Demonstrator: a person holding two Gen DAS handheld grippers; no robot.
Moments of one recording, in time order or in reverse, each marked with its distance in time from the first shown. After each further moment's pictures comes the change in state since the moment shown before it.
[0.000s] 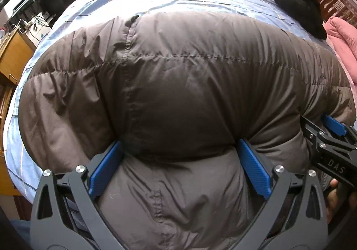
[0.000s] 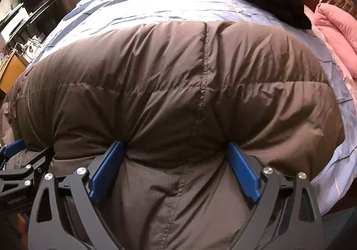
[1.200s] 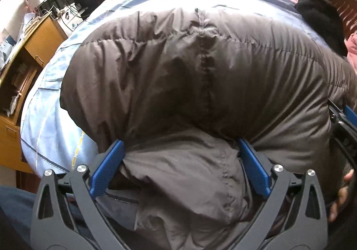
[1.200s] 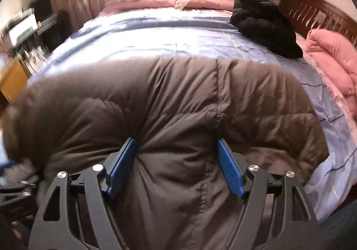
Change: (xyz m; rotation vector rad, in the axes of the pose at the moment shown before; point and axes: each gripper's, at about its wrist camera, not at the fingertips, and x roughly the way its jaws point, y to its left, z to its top) left arm -0.017 0.037 -0.035 -0.115 -0.038 0.158; right arm -0.015 0.032 -0.025 -0.077 -0.236 -0.085
